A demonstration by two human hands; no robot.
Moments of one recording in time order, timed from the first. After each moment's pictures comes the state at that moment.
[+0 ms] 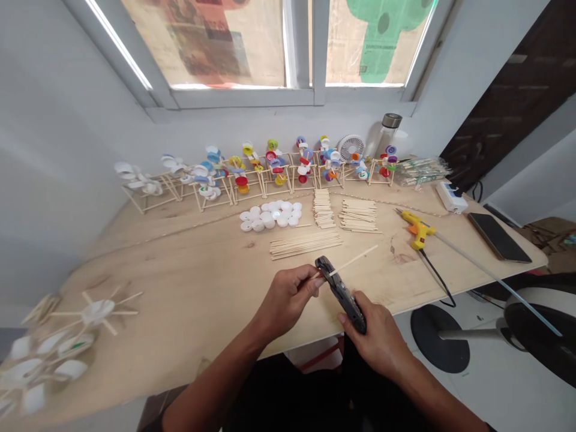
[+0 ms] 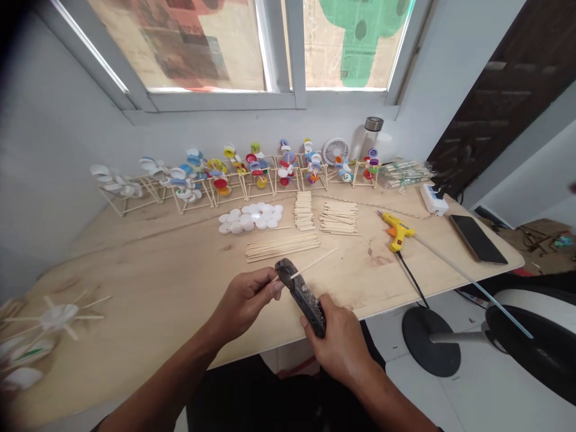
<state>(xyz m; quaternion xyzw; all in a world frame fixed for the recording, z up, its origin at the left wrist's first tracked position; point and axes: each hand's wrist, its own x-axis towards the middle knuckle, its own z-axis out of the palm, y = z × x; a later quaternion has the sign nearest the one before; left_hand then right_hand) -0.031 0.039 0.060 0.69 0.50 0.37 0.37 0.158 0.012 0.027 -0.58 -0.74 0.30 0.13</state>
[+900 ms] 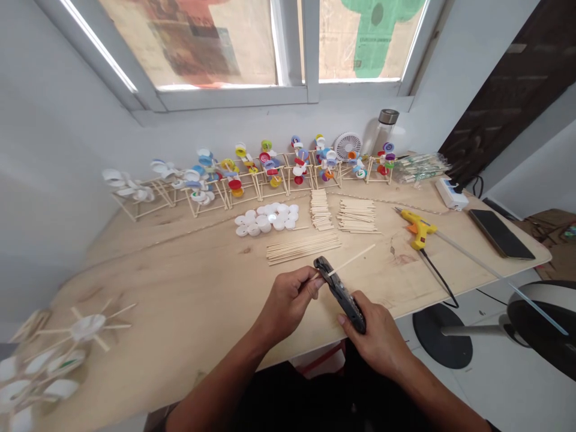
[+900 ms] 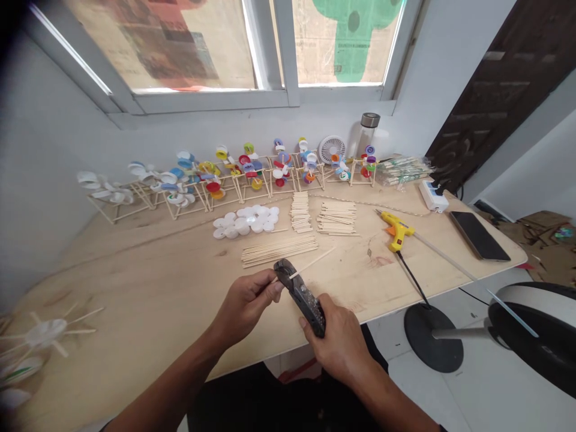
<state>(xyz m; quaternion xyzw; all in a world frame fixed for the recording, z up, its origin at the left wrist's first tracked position) -0.028 0.050 0.055 0.69 0.51 0.35 0.36 0.157 0.022 0.026 -0.58 -0.73 0.32 0.14</state>
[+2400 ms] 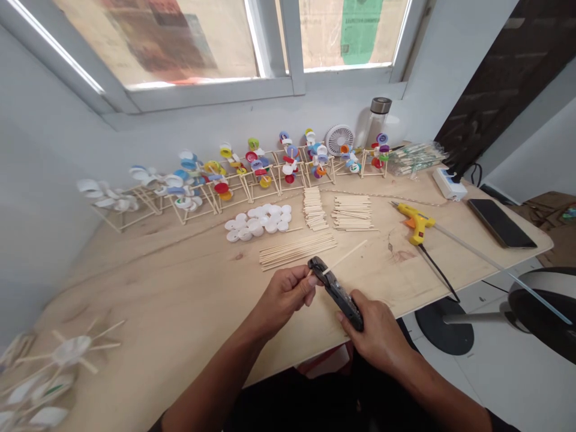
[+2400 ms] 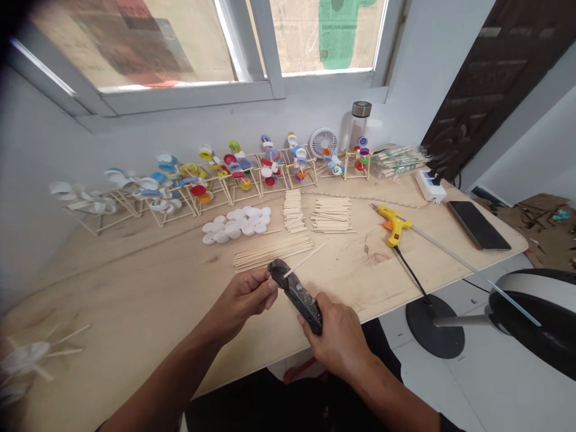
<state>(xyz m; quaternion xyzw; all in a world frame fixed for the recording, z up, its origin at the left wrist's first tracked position) -0.027 0.070 0.047 0.55 0.47 0.34 0.60 0.161 0.034 0.022 -0.59 -0.74 0.29 0.10</state>
